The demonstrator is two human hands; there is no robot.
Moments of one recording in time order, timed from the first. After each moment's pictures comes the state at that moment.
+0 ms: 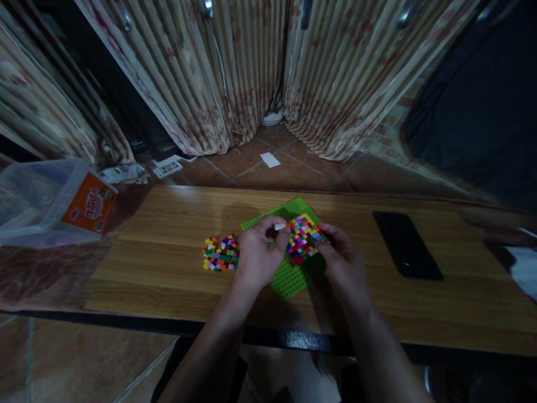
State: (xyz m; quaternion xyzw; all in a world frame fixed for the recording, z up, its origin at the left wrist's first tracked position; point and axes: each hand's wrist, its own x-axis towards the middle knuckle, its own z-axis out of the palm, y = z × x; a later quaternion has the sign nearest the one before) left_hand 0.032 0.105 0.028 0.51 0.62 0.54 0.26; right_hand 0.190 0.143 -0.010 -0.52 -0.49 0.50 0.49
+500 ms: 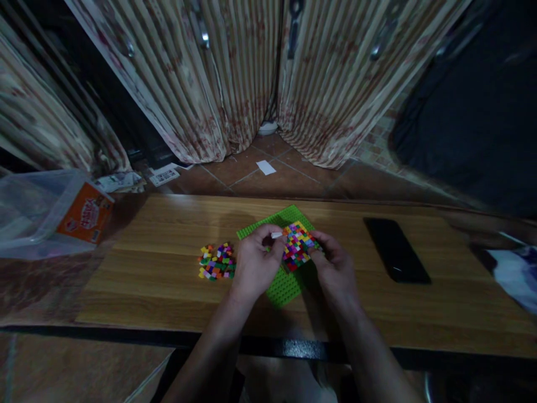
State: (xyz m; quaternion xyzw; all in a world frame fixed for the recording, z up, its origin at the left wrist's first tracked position) left_hand 0.035 0.105 0.028 0.50 0.62 0.54 0.27; right_hand 0.185 0.140 -0.010 -0.52 -0.52 0.47 0.49
